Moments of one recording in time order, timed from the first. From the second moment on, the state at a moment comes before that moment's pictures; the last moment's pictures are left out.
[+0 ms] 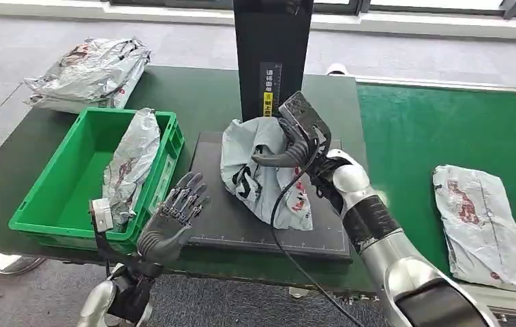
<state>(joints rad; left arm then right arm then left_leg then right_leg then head) 0.02 -0.03 -0.21 -1.61 0.65 -0.51 -0.08 -0.80 0.13 0.45 -0.76 -0.08 0.24 -0.02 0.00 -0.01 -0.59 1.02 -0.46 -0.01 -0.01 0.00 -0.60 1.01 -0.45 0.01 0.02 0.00</state>
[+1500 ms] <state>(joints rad) -0.14 -0.01 -0.36 -1.61 -0.88 -0.19 -0.11 0.08 -0.03 0.22 -1.91 0.11 0.06 -0.33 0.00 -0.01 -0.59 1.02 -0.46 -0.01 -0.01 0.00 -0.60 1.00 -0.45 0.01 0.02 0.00</state>
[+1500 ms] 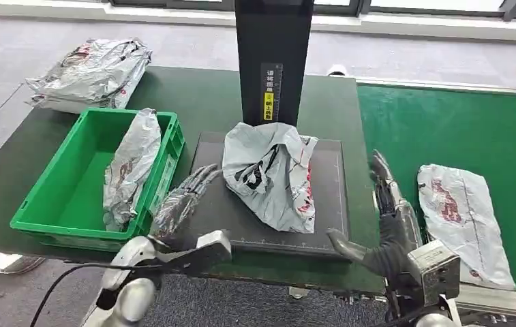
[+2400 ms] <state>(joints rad) -0.71 -0.09 -0.68 -0.72 -1.04 -0.06 0.05 0.04 0.05 0.21 -1.90 0.11 0.18 -0.29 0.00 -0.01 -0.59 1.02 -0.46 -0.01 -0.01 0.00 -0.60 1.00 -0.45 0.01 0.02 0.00</state>
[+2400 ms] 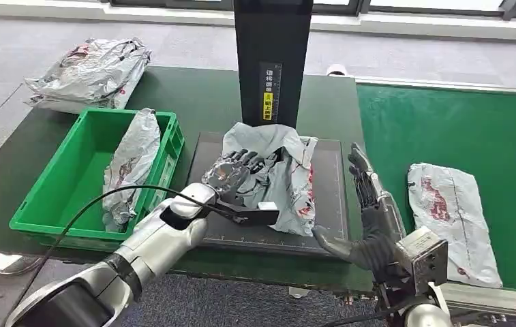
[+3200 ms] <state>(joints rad) -0.66 -0.12 -0.61 -0.68 -0.84 0.07 -0.01 0.08 0.06 0.21 -1.90 0.14 0.16 -0.29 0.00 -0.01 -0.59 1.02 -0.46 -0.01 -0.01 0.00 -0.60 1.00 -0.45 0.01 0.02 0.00</state>
